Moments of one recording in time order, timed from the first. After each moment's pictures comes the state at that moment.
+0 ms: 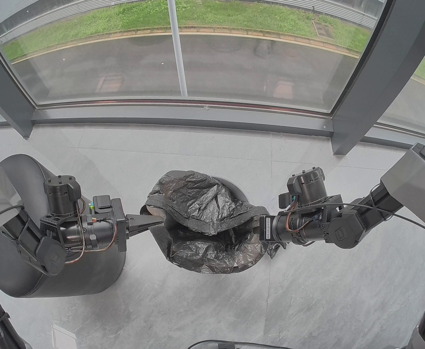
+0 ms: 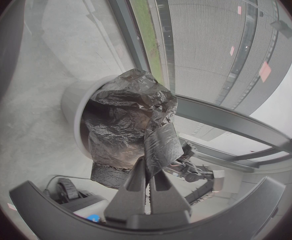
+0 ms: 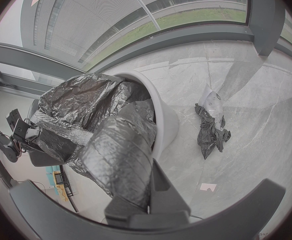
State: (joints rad) left arm -0.16 1.99 -0.62 -1.07 -0.94 -1.06; right arm 0.50 2.15 -1.05 -0.41 0.17 0.41
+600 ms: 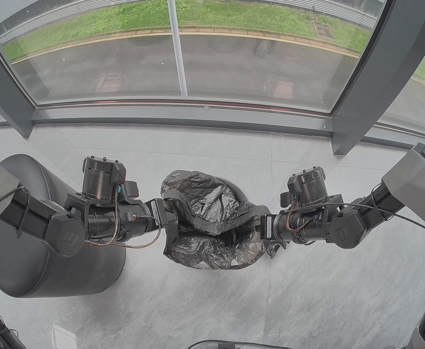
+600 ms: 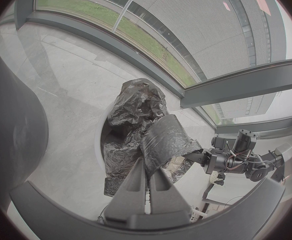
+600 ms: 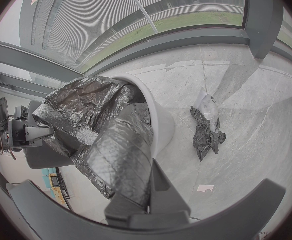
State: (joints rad) left arm -0.40 1.91 -0.89 -0.46 -0.28 -0.56; right arm 0.51 2.15 -1.05 -0.41 0.12 0.41
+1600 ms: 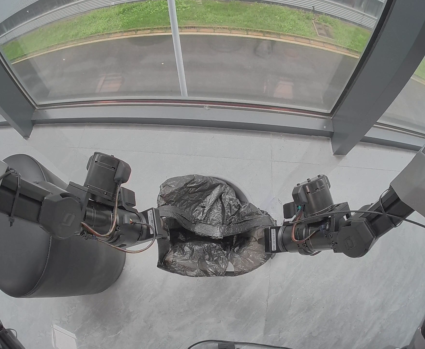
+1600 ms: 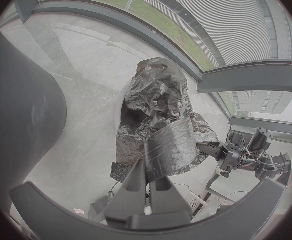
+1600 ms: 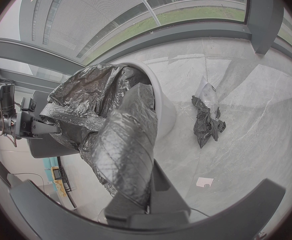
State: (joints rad) left arm -0.40 1.88 -1.01 -0.05 -0.25 -0.54; right arm 0.52 2.09 -0.95 -0.41 0.15 0.39
